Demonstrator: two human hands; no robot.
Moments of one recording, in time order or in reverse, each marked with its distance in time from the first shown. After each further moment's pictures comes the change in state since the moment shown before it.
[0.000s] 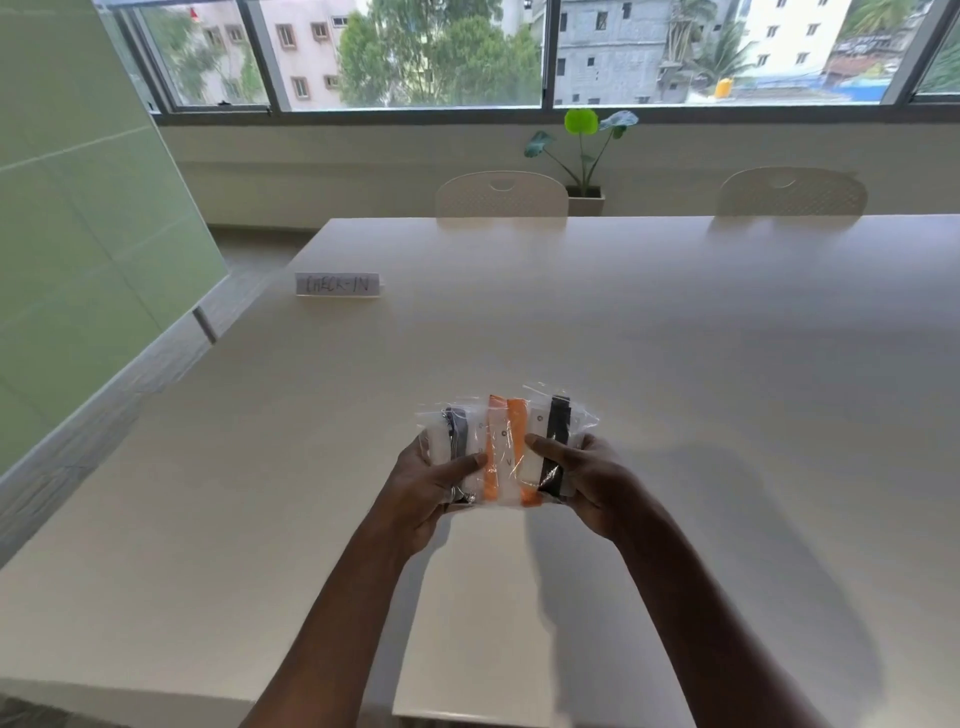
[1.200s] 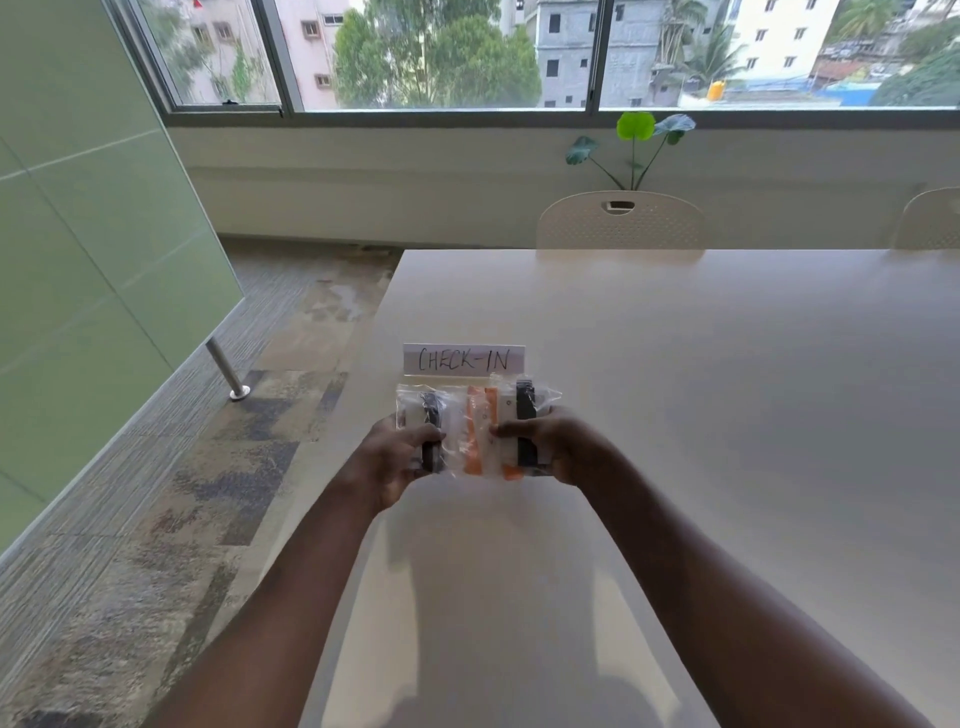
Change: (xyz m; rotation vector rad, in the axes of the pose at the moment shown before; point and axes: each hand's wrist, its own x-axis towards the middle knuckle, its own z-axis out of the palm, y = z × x) left_hand 0.304 0.192 -0.344 0.182 0.159 -0.111; right_hand 0.399 -0.024 0.297 -0.265 0.089 0.161
